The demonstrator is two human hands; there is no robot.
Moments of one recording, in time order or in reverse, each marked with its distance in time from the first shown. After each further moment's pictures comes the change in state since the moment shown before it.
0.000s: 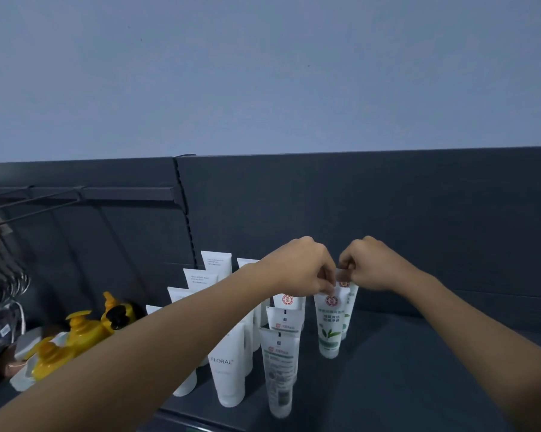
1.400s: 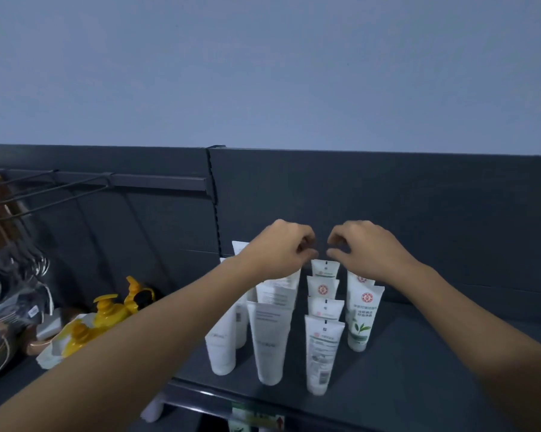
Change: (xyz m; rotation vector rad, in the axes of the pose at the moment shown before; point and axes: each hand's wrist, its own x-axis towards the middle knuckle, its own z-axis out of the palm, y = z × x) left_hand -0.069 -0.070 -0.033 -0.121 0.234 -0.108; right_hand -0.001 -0.107 -0.016 -0.159 0.171 -0.014
